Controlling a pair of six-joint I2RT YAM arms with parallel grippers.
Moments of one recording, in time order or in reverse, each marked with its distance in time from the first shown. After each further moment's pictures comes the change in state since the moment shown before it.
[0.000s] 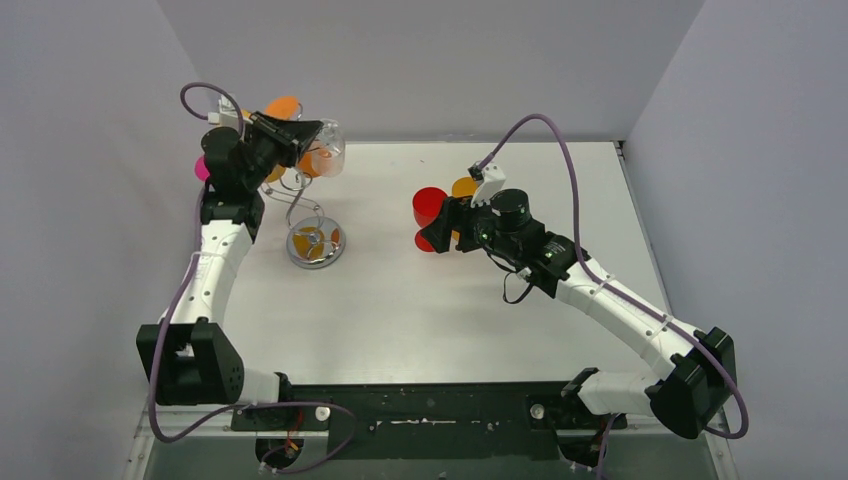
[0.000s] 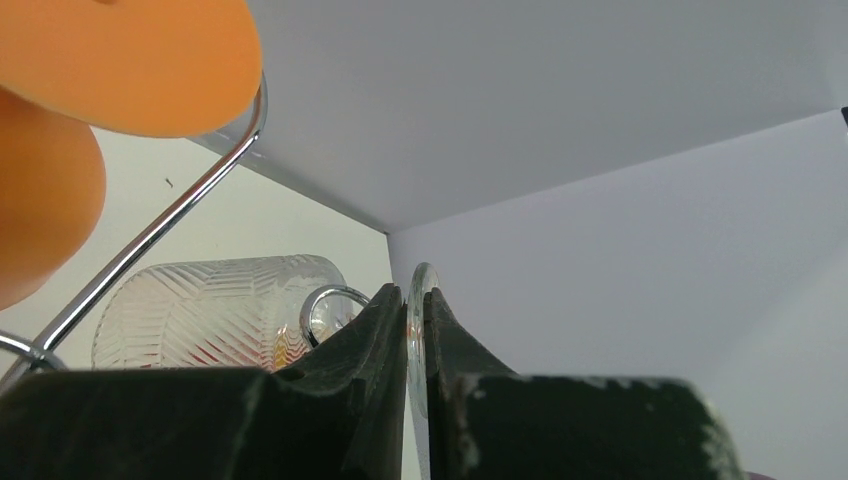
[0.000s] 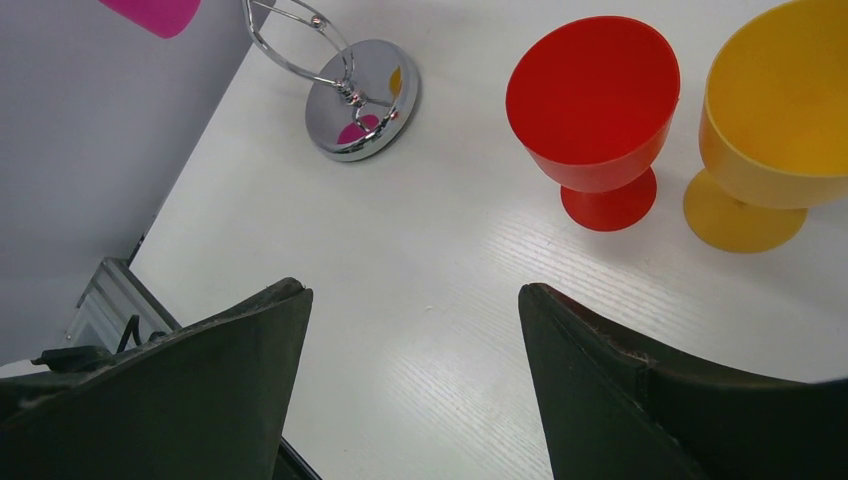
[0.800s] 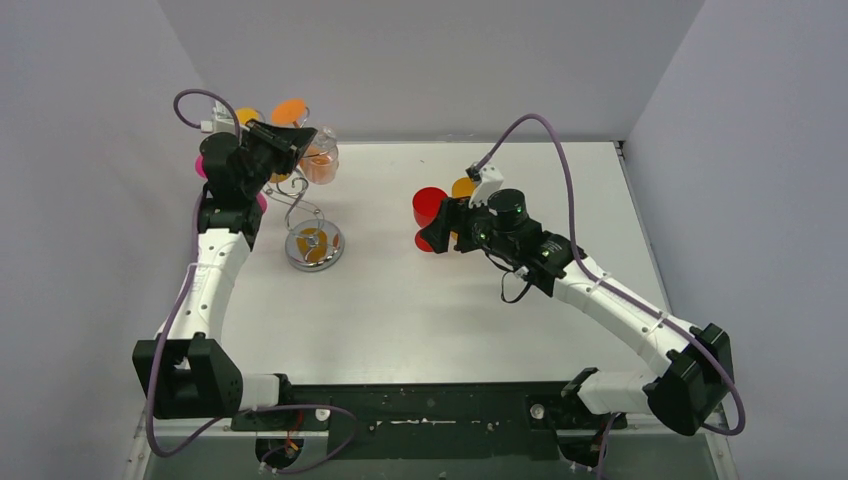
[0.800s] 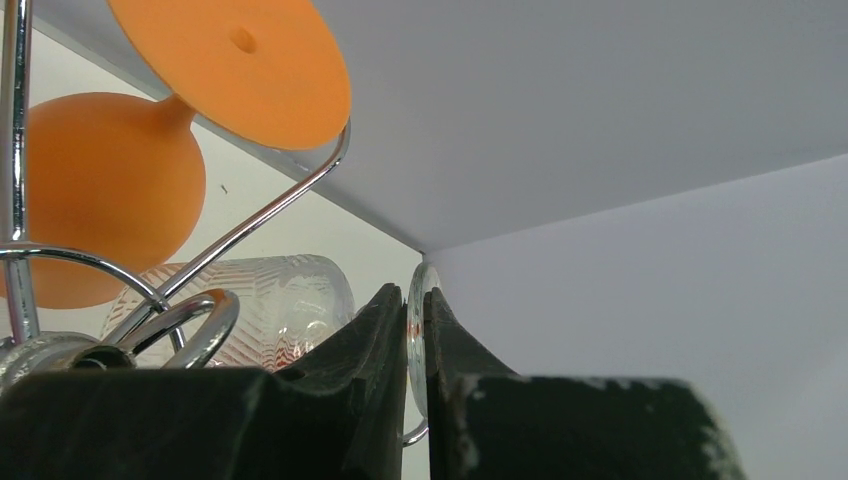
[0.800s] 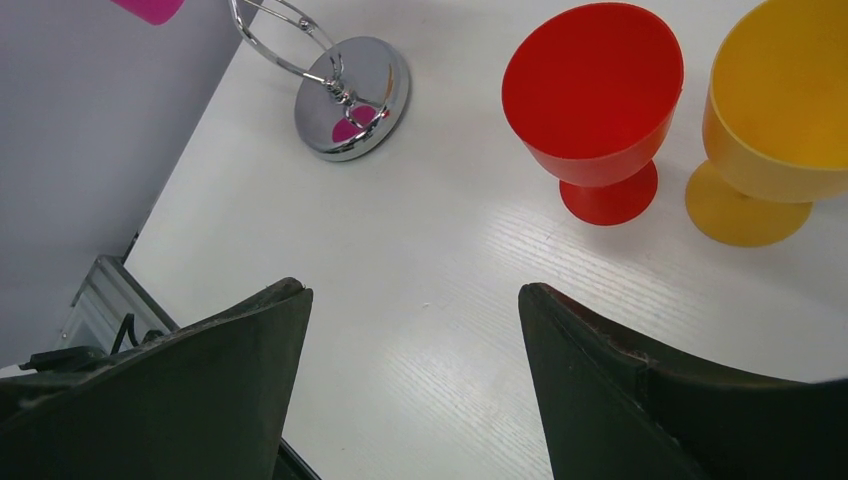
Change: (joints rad) left arm -0.004 -0.078 -0.046 -0.083 -0.108 0.048; right arm 0.000 0.013 0.000 0.000 0.000 0.006
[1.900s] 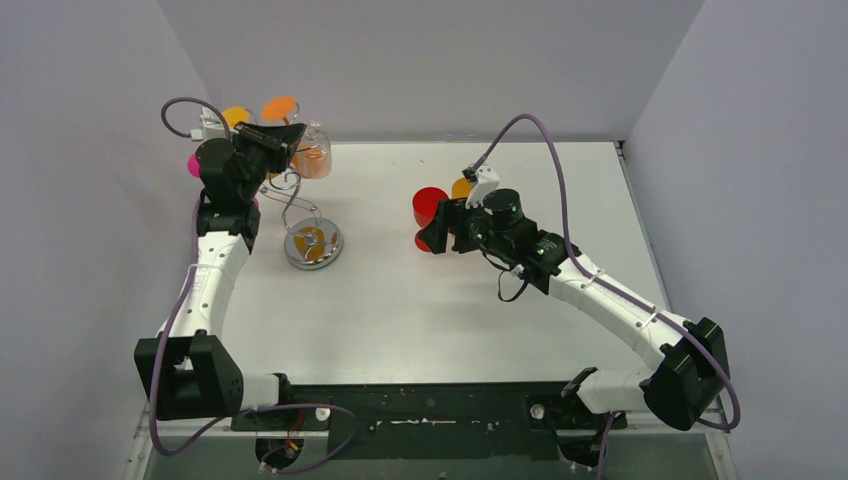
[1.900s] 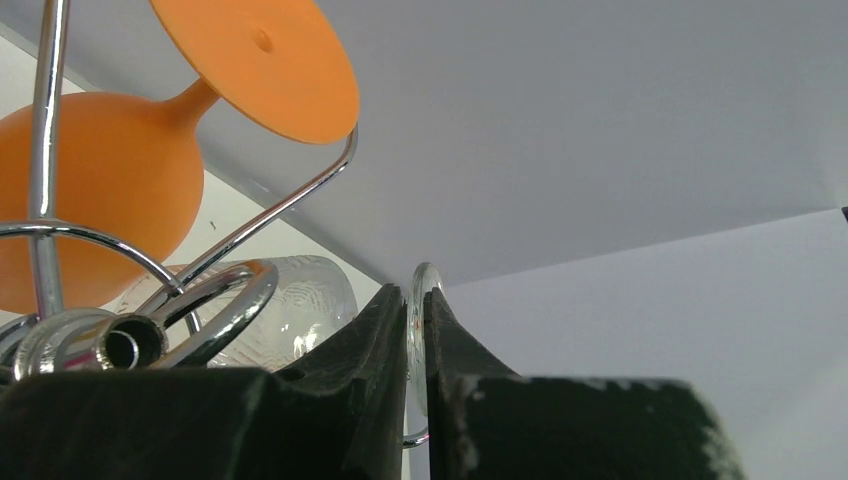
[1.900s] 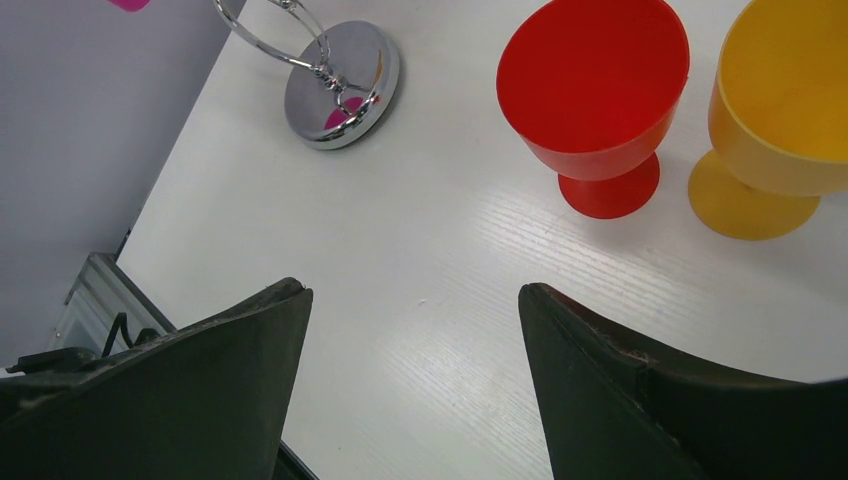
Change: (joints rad) left arm 0.030 -0.004 -0.051 0.100 -0.057 -0.084; right arm 0.000 0.034 0.000 0.002 -0.002 0.004
